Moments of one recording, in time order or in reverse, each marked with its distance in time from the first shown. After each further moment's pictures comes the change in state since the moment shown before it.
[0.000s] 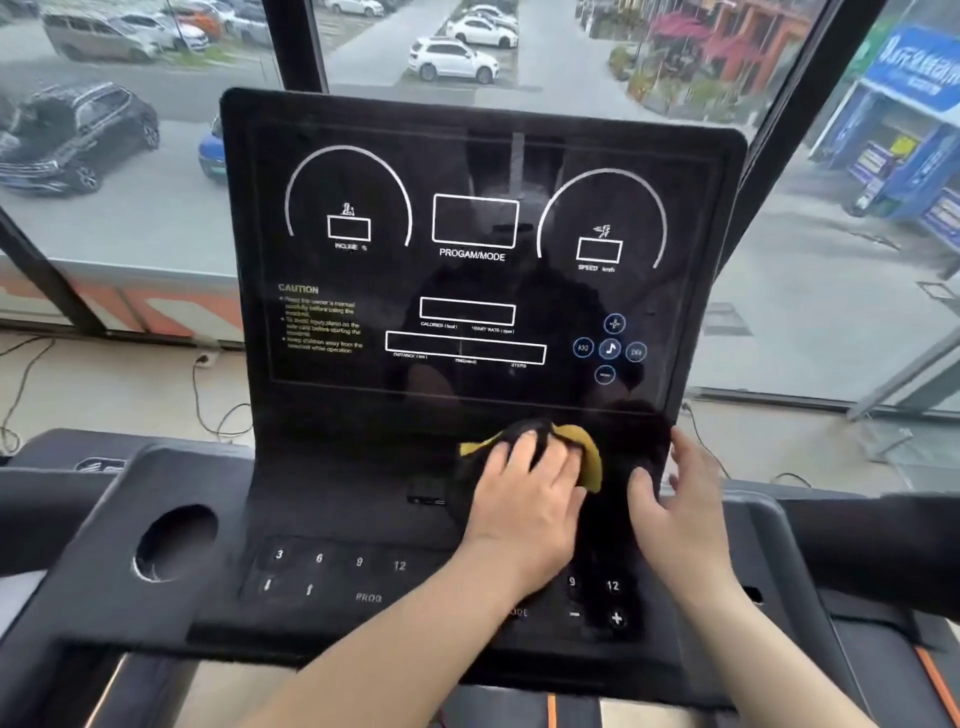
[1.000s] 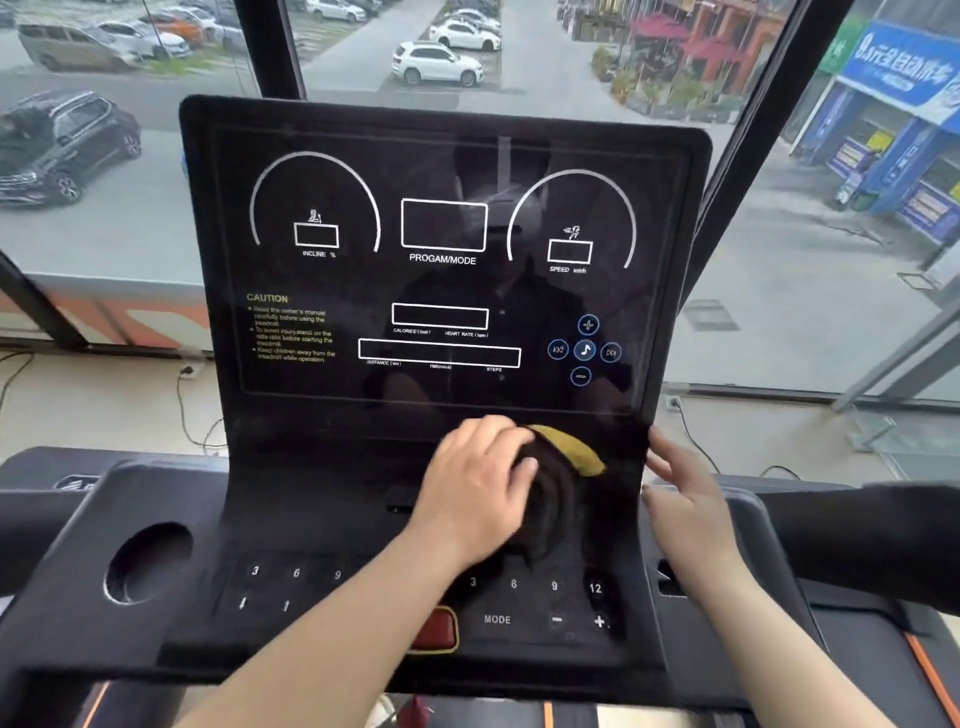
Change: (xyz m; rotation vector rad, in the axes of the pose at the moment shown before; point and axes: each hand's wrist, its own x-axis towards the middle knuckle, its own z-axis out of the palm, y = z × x) left_hand 0.009 -0.038 -0.004 -0.238 0.174 -0.015; right_hand 0.019 0.023 -0.021 0.147 -0.148 0.150
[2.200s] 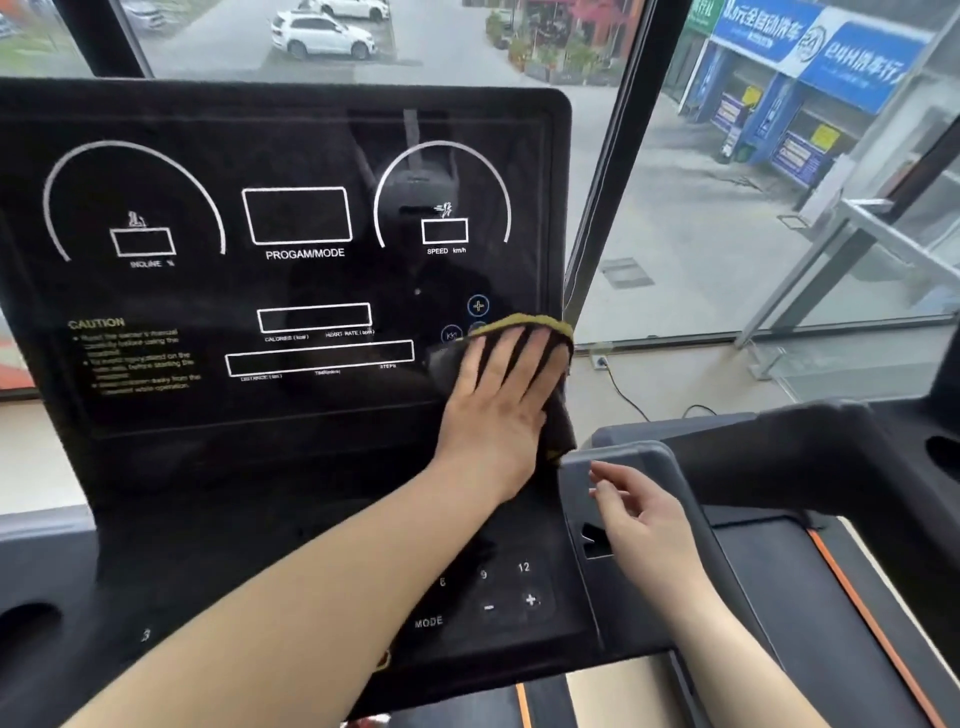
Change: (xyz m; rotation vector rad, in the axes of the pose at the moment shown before) left_hand 0.084 0.082 0.036 0.389 -0.277 0.229; right_hand -0.040 0.030 -0.034 0.045 0.152 0.109
